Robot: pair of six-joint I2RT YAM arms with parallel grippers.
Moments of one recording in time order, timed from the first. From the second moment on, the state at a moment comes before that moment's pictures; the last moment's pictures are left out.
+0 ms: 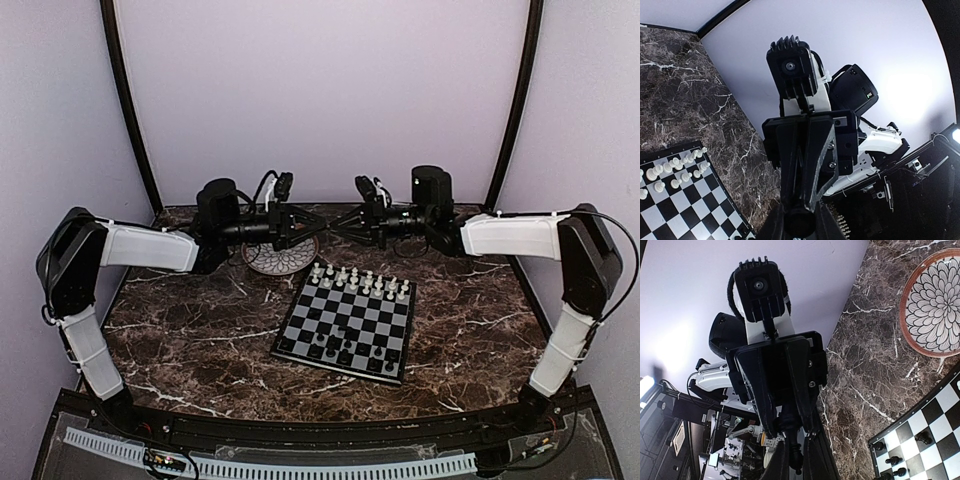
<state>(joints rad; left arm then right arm) -0.60 1.80 1.10 0.71 0.85 -1.04 0.60 1.75 1.17 0.38 -0.96 1.03</state>
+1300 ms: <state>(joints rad) -0.54 1.45 1.03 -0.11 0.41 -0.48 0.91 1.97 1.89 -1.20 -0.18 0.30</state>
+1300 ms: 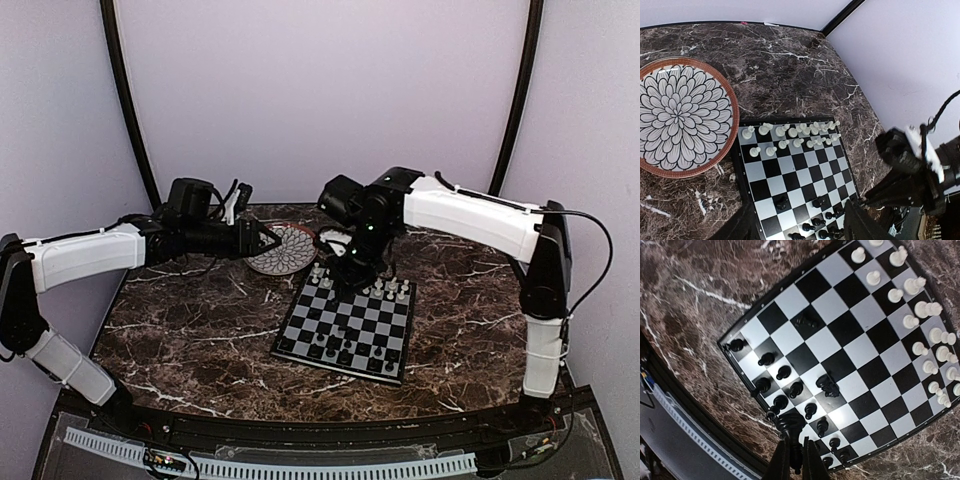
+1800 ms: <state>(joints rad) -0.52 1.42 1.02 -0.19 0.39 -0.47 1.09 2.24 2.22 -1.40 -0.09 0.24</state>
